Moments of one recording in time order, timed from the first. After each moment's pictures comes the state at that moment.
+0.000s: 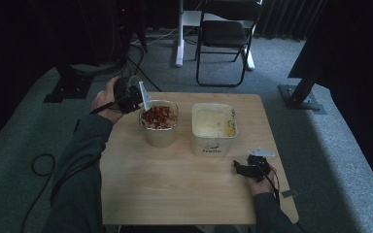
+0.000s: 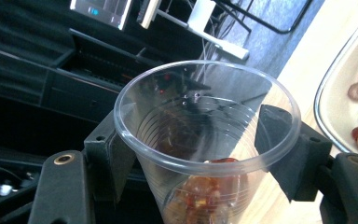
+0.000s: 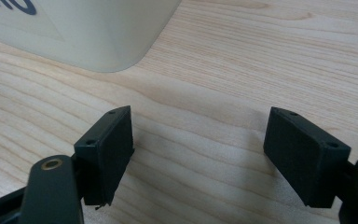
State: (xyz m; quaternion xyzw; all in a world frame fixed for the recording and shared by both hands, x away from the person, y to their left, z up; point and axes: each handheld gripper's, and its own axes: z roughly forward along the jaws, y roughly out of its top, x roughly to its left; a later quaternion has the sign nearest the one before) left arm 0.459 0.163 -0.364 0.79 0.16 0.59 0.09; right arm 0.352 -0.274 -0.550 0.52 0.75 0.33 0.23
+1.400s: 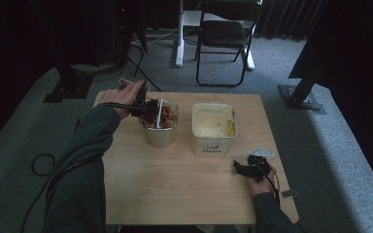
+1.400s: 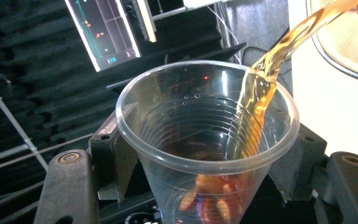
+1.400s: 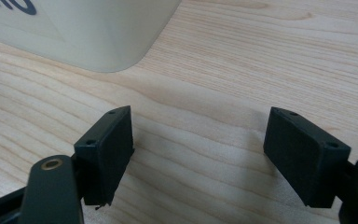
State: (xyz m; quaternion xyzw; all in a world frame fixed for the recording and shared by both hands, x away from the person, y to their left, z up) left arm 0.454 0.125 -0.383 0.76 -0.09 0.62 -0.16; right arm 0.352 -0.274 -0.550 0.52 0.75 0.33 0.23
